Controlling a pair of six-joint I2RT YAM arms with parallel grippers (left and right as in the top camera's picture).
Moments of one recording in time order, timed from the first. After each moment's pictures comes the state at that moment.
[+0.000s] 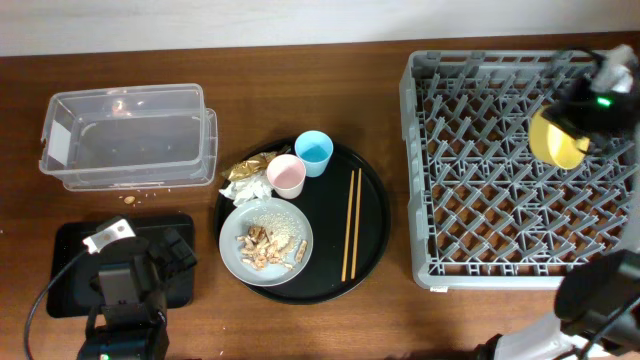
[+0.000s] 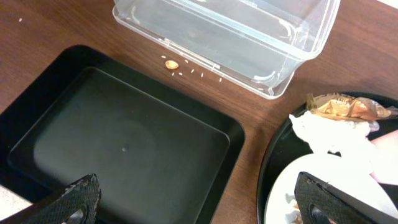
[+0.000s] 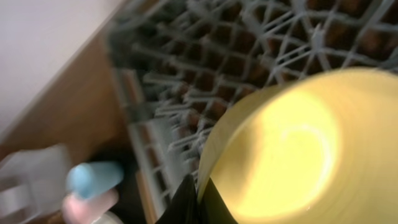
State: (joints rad) left arm 0.06 0.64 0.67 -0.79 -0.27 -0.38; right arm -0.52 1.80 1.84 -1.22 -0.58 0.13
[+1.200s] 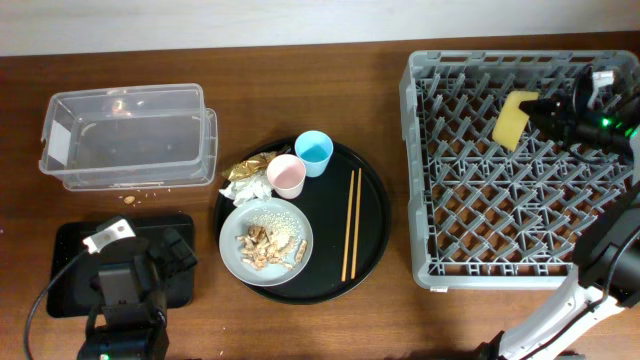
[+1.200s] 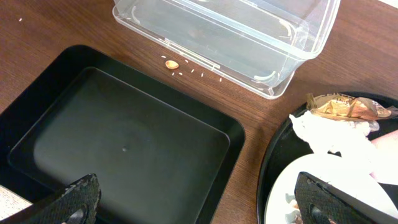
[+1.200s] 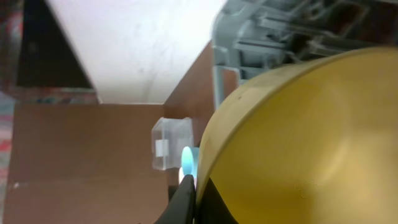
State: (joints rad) left arm 0.06 0.64 0.67 -0.79 -0.27 -0.38; right arm -0.61 2.12 1.76 -1.05 -1.24 0.02
